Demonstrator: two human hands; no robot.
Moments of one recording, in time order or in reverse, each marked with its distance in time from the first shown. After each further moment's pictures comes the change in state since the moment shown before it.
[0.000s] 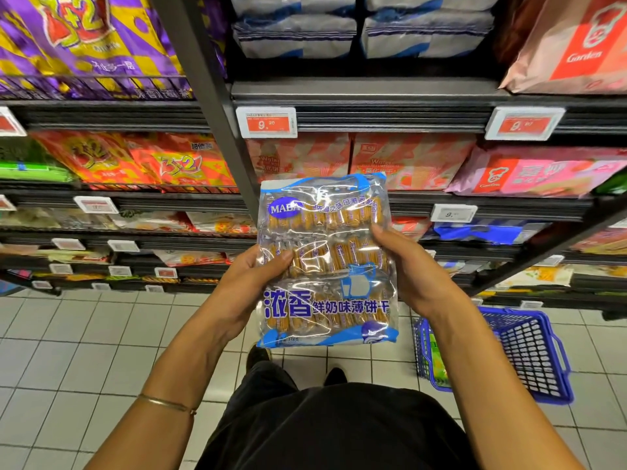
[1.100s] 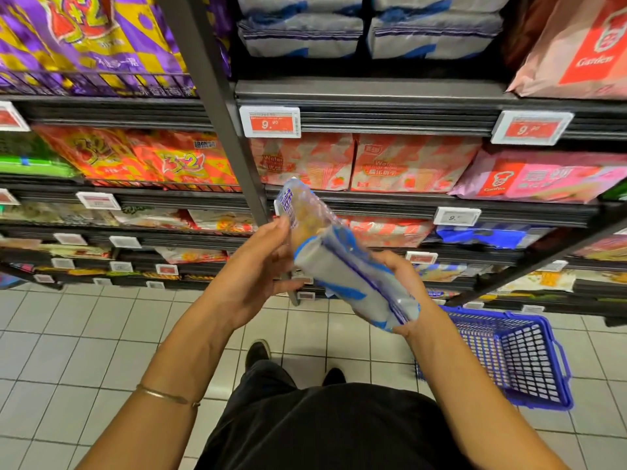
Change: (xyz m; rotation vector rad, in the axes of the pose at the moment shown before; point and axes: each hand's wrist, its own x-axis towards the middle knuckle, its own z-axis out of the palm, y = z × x) left_hand -0.001 0.026 0.022 -0.056 -0.041 -0.033; right_hand 0.016 0.041 -0.002 0.405 0.090 0.358
